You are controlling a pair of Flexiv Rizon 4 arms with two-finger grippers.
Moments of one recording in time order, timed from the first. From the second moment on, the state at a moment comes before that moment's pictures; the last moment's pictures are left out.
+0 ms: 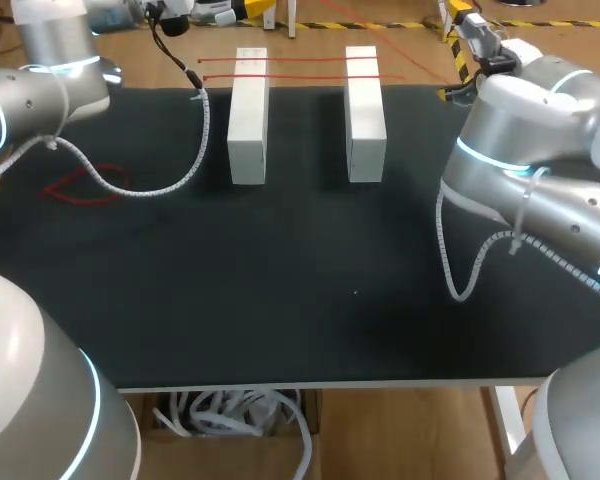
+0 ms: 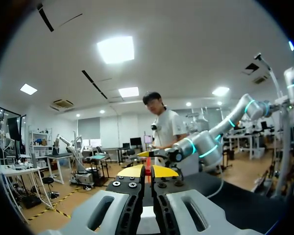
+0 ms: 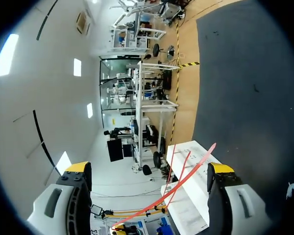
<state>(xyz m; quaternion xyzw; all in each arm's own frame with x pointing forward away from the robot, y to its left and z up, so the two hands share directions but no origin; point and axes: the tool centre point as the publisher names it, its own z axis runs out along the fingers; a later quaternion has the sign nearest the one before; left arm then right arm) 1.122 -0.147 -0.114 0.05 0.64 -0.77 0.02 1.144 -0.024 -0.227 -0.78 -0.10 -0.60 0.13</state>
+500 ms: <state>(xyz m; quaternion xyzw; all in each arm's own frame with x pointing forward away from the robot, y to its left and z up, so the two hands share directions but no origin) 1.122 -0.147 -0.114 0.05 0.64 -0.77 0.02 1.148 -0.005 -0.212 -0.76 -0.09 -0.63 0.14</state>
